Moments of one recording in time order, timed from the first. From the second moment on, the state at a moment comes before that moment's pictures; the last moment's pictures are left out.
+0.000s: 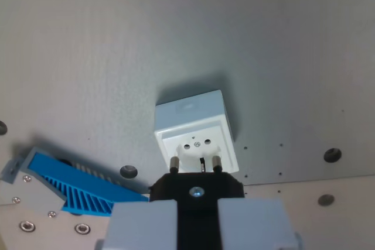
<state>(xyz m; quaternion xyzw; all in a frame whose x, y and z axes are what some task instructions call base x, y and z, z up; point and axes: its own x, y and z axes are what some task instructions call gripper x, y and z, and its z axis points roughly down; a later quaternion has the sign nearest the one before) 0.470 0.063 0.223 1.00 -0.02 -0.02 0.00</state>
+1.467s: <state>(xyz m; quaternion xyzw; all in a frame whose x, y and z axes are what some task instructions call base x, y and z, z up) 0.416 0.063 0.148 1.00 0.06 -0.02 0.00</state>
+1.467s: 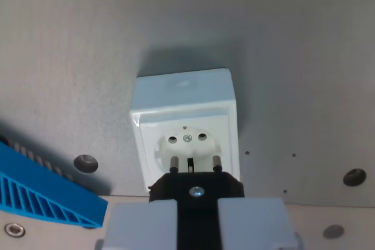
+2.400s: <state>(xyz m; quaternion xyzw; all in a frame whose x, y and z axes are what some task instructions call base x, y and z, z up) 0.392 0.064 0.118 1.00 0.09 -0.02 0.00</state>
